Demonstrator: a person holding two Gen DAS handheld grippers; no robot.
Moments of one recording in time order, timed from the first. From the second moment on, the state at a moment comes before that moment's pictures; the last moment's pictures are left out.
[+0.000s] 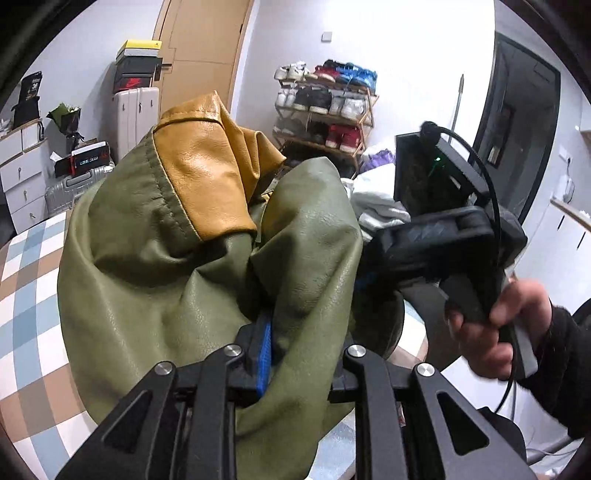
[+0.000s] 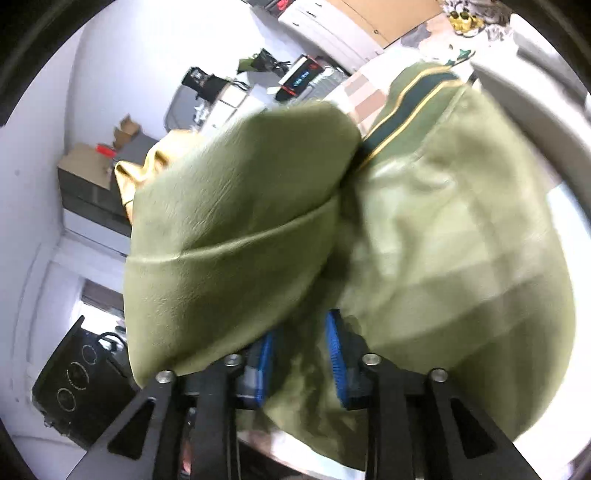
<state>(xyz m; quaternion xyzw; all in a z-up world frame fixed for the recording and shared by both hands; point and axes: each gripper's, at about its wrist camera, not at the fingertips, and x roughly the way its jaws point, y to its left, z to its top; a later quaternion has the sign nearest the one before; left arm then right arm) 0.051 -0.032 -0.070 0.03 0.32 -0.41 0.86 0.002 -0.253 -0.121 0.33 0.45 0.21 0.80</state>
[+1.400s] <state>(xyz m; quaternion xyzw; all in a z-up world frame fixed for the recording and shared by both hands) 0.084 0.011 -0.008 -0.17 0.31 -0.41 0.84 0.013 -0.185 -0.036 0.23 0.37 0.33 0.84</state>
